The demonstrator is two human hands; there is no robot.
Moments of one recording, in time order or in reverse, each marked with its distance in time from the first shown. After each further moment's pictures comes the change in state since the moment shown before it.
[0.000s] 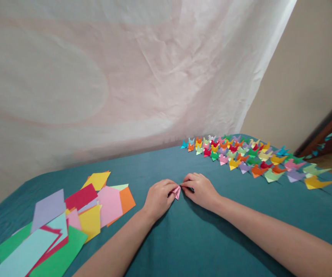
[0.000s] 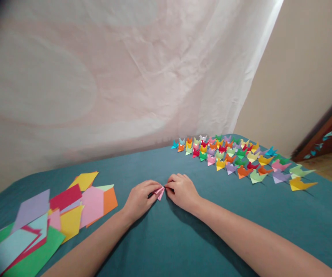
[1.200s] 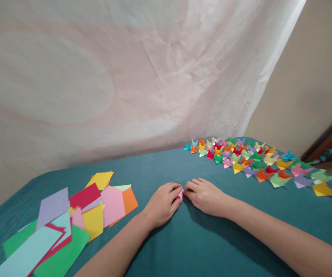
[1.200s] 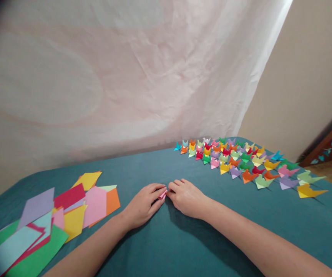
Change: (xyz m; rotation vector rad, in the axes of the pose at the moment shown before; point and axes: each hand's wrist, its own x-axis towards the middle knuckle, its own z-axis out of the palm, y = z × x) left_hand -0.008 0.004 -0.007 0.014 -0.081 0.109; right_hand 0.000 -0.008 -0.029 -0.296 -0.225 -0.365
